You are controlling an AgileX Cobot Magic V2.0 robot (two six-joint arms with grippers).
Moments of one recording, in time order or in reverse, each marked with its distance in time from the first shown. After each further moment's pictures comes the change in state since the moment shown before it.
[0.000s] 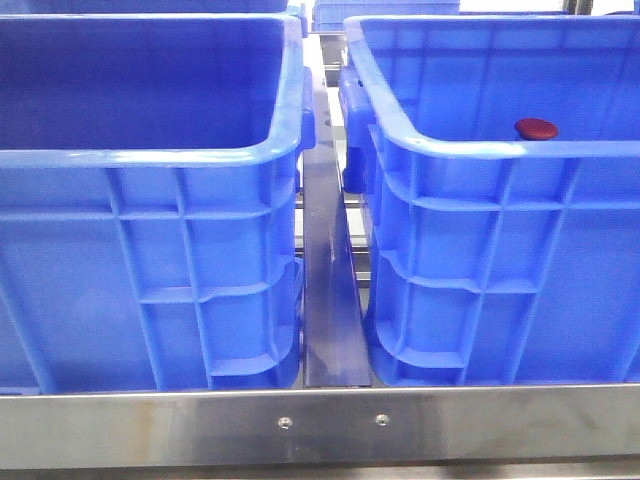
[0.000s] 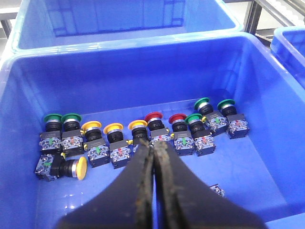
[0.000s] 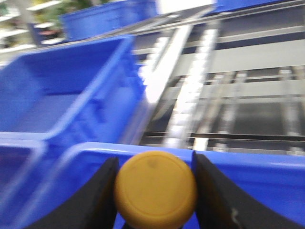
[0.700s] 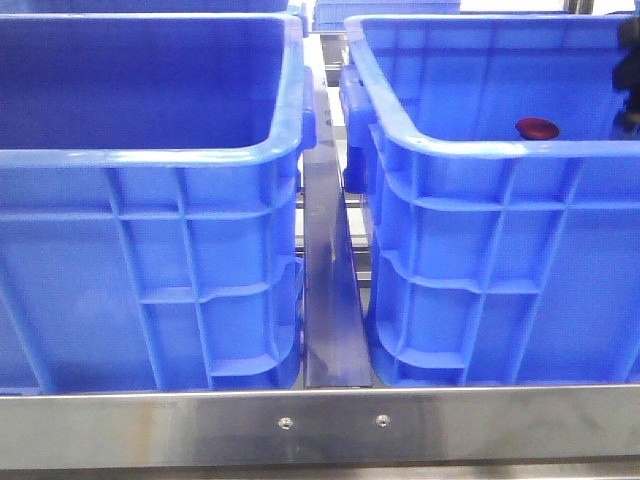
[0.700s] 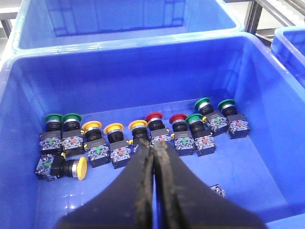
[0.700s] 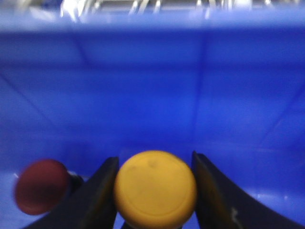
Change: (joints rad) left arm 0.000 0.000 0.000 0.000 0.000 0.000; right arm 0.000 0.275 0.060 0.173 -0.228 -0.402
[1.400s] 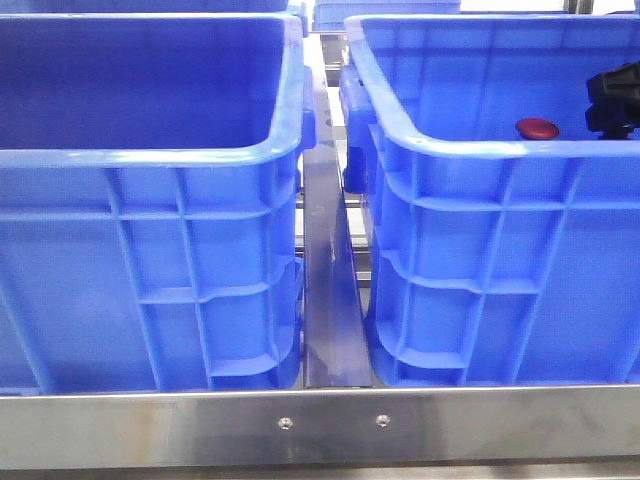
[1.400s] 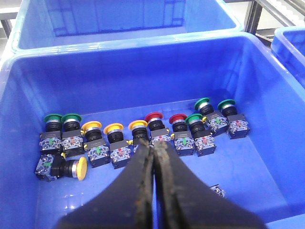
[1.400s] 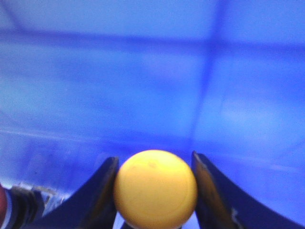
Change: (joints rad) left arm 0.000 0.000 0.000 0.000 -0.002 0.000; right arm 0.000 0.174 -0.126 0.003 0.013 -0.080
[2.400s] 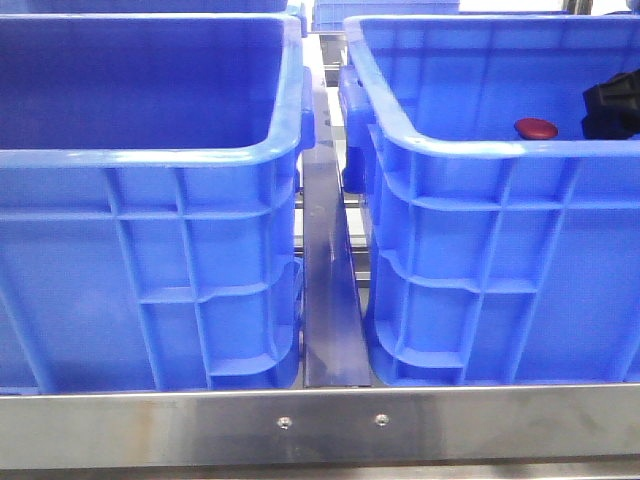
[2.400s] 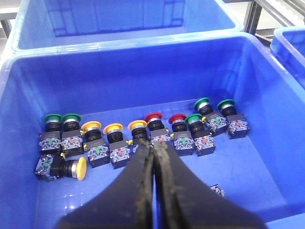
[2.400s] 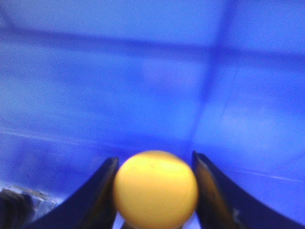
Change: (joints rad) left arm 0.000 0.000 0.000 0.000 0.000 0.000; right arm 0.000 0.033 -0.021 0.011 -0.019 -0.035
